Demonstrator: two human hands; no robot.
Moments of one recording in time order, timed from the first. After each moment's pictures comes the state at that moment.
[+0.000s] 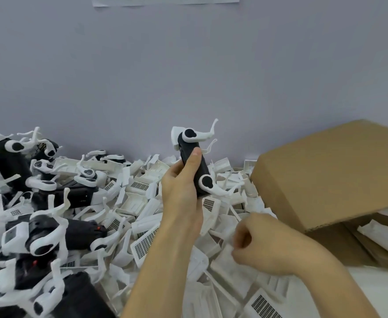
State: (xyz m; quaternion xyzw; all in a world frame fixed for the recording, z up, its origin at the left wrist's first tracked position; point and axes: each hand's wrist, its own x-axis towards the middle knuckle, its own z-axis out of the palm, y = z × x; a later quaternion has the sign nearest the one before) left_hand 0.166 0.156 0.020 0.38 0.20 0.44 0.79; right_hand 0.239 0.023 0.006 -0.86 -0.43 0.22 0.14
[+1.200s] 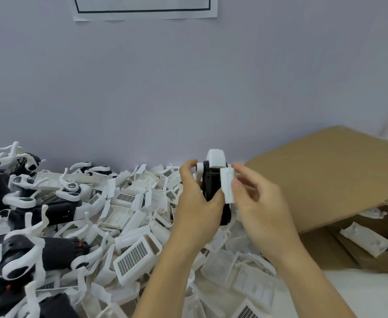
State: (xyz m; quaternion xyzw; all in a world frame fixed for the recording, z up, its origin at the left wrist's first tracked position) left_hand 0.174 0.130 0.011 0.72 0.20 0.33 0.58; right_hand 0.246 0.033 0.015 -0.67 -0.35 0.03 0.65
